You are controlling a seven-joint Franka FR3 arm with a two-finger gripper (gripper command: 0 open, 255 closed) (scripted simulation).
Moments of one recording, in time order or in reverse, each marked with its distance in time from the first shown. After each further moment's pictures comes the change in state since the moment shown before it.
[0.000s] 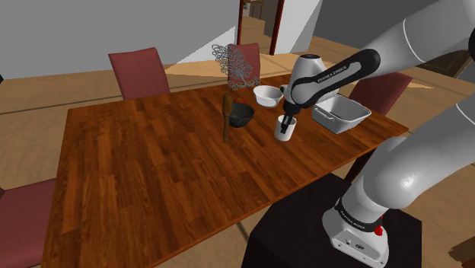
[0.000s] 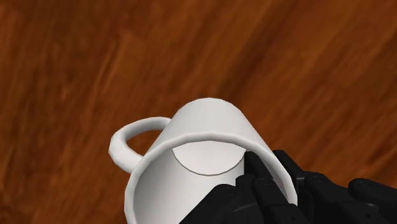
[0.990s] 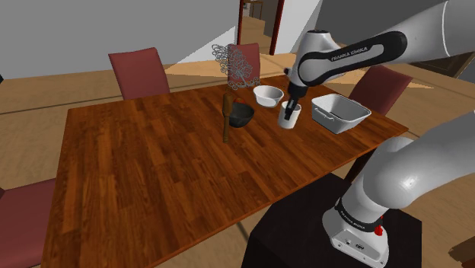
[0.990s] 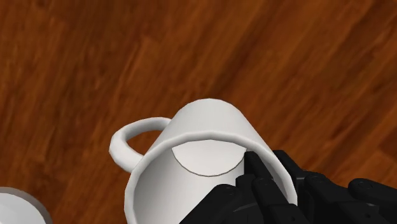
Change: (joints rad) arm -0.007 -0.145 0.036 0.099 -0.004 -0.243 0.011
